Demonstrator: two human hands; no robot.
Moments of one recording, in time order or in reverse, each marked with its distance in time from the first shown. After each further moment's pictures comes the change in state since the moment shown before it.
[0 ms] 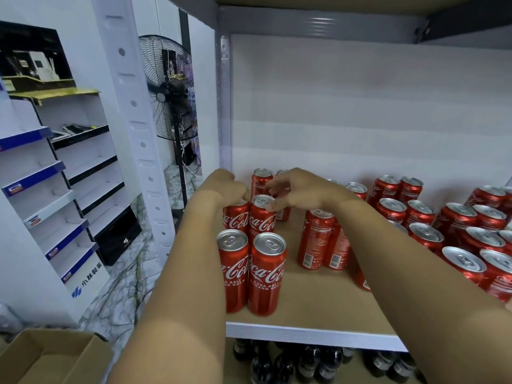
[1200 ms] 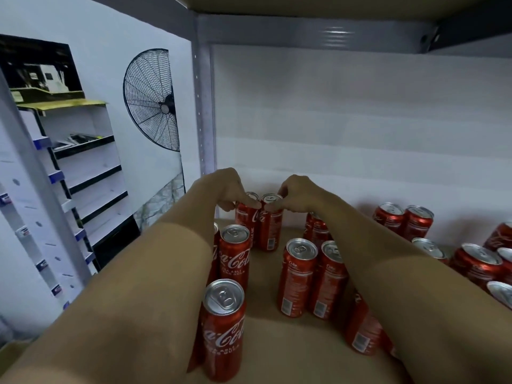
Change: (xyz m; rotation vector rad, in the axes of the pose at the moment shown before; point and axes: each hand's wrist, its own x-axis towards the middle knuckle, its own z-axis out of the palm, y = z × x) left_hand 0.146 0.036 0.027 0.362 -0.152 0.058; right_hand 0.091 0.078 -0.046 -0.221 0.068 0.085
